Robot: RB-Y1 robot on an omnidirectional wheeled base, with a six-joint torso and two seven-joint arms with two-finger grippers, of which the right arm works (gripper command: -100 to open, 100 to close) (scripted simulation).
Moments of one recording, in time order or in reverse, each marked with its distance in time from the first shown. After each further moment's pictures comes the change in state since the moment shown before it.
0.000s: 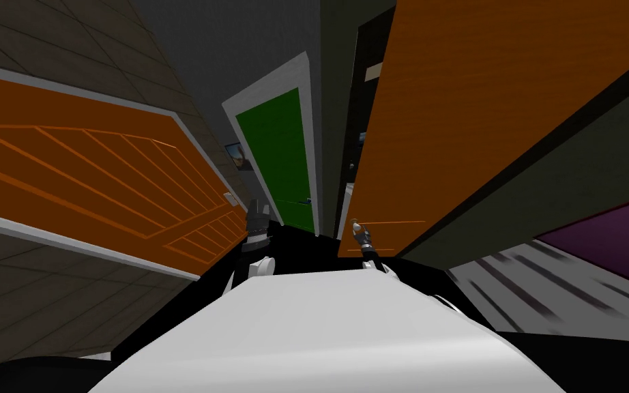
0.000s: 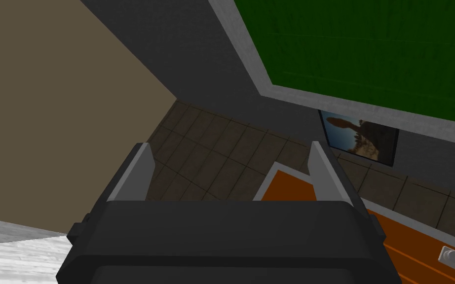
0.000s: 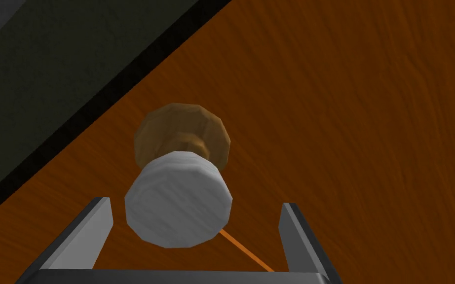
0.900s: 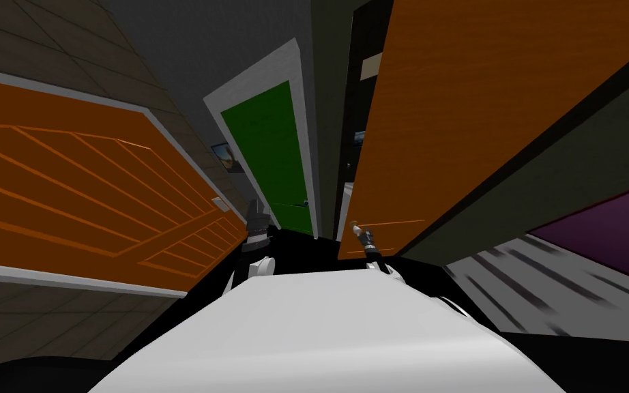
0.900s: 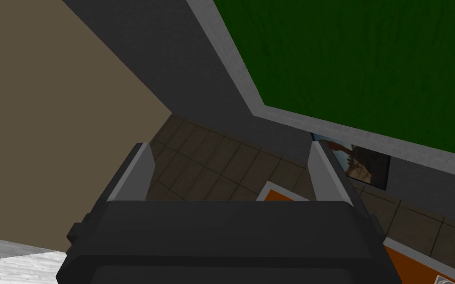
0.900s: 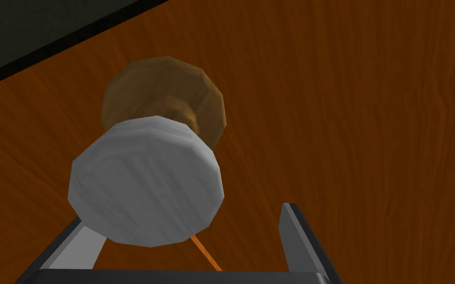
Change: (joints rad) arm 0.005 -0.024 -0.042 0.023 0.067 -0.016 0.218
